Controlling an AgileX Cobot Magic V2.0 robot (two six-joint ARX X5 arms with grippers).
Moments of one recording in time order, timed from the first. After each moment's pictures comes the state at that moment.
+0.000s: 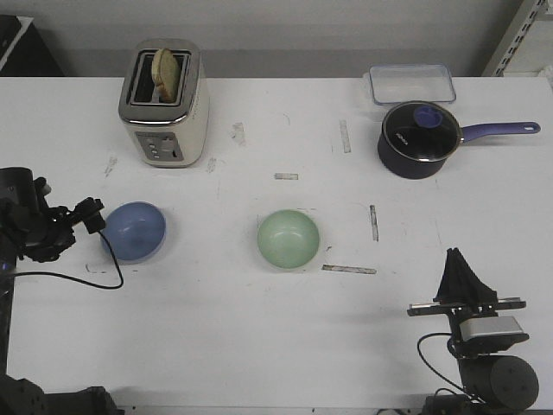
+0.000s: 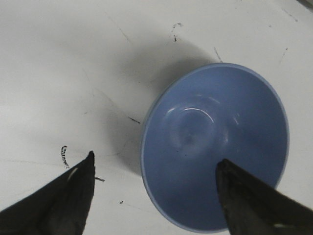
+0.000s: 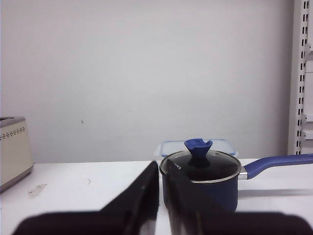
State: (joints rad) left arm 0.32 1.44 1.33 -0.93 0.25 -0.22; right arm 0.04 0.15 0.30 0.06 -0.05 0.08
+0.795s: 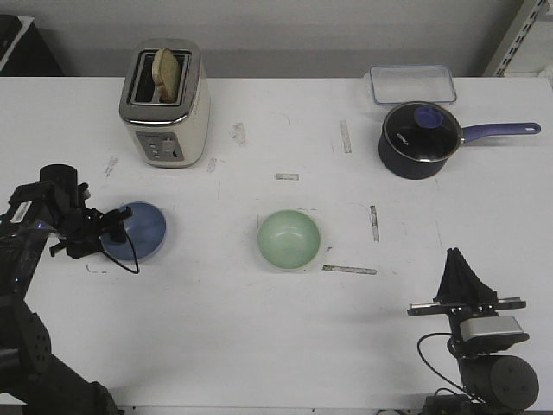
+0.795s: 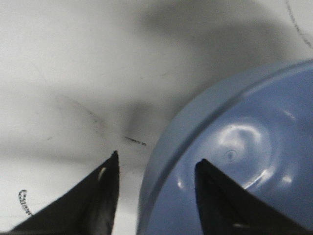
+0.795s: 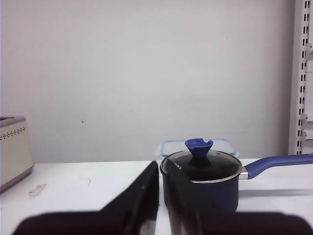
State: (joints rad) left arm 0.23 1.71 1.33 -0.90 0.20 -0.20; right arm 0.04 0.15 0.30 0.06 -0.05 0.08
